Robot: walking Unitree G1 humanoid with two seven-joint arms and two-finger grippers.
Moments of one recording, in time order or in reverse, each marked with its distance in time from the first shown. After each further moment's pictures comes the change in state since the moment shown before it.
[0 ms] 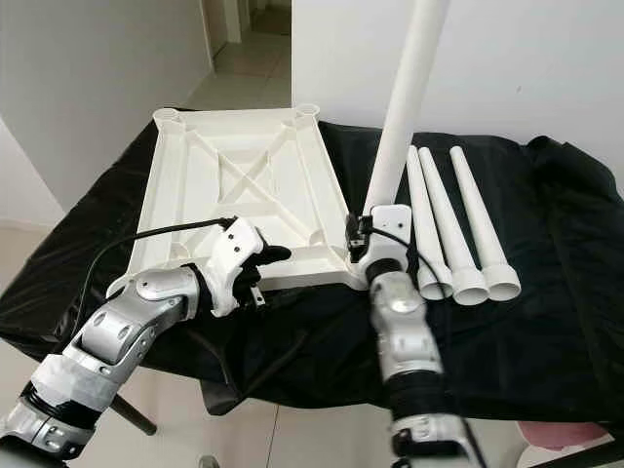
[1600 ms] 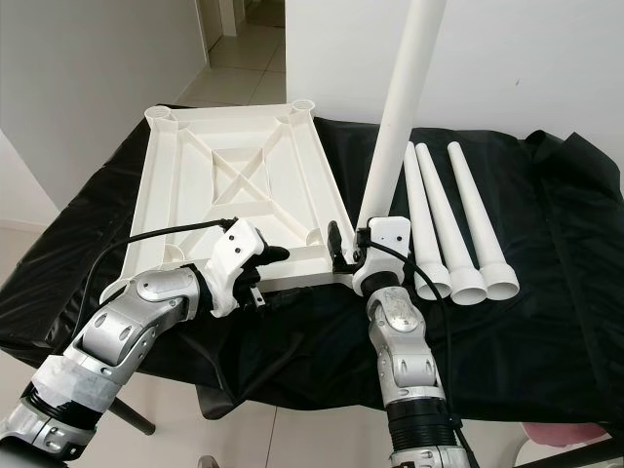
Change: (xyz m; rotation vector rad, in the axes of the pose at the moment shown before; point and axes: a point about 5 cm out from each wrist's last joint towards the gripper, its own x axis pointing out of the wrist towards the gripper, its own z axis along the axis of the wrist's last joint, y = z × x) left arm 0.001 0.000 -0.001 0.010 0.010 0.006; right arm -0.012 -0.009 0.010 0.005 -0.077 0.342
